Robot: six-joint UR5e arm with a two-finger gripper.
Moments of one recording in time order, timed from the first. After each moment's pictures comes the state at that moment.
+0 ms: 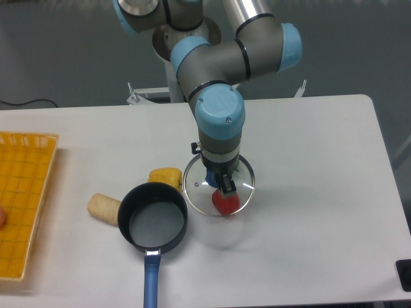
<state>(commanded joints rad) 2.44 -1.92 -1.48 -1.38 1.60 1.68</state>
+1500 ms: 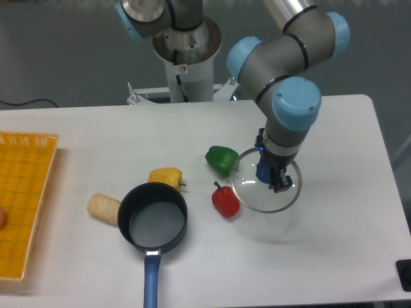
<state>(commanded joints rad) 2.64 -1.98 -1.48 -1.33 1.61 1.92</state>
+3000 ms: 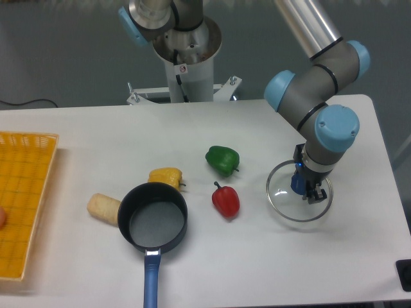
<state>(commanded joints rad) 2.72 -2.10 -1.54 -1.10 1.60 2.03</state>
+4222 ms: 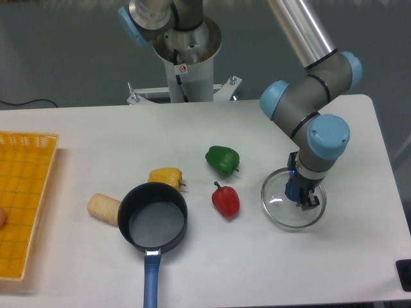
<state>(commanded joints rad) 2.72 -2.12 -1.55 -1.06 1.58 2.02</state>
